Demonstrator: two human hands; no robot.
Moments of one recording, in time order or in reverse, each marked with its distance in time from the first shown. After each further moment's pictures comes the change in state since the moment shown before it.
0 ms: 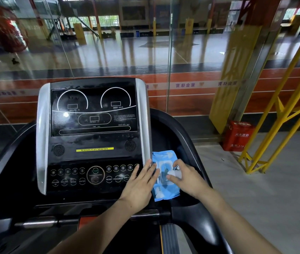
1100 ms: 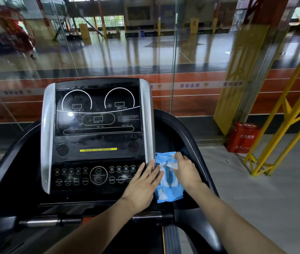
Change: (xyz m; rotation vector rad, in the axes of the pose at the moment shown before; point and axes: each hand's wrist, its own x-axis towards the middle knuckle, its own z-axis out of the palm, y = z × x) left_hand 0.001 0.000 -0.019 0.112 -0.029 0.068; right_hand 0.050 -0.003 0.024 -0.210 0.172 0.054
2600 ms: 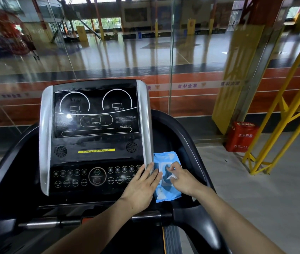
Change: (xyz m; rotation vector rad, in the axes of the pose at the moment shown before) left_hand -0.001 0.001 -0.001 0.097 -0.020 0.033; right_hand -0.028 0.006 -0.015 0.290 -0.384 -0.015
